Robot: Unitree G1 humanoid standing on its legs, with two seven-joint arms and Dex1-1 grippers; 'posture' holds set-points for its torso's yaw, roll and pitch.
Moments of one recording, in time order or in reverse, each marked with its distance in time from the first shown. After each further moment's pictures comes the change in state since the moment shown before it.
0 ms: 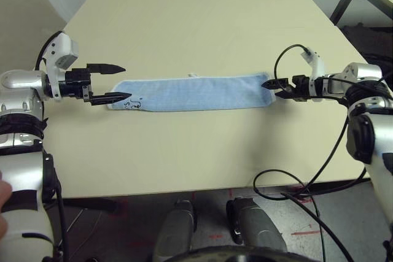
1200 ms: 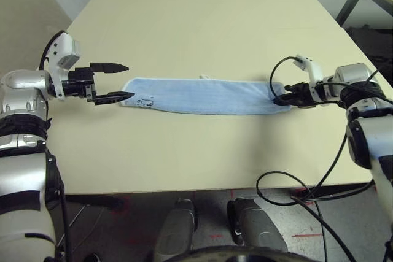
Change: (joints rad) left arm -0.005 -0.026 0.020 -0.019 0.010 -0.014 0.000; right arm 0.011 -0.097 0.387 -0.039 -0.286 -0.081 0.340
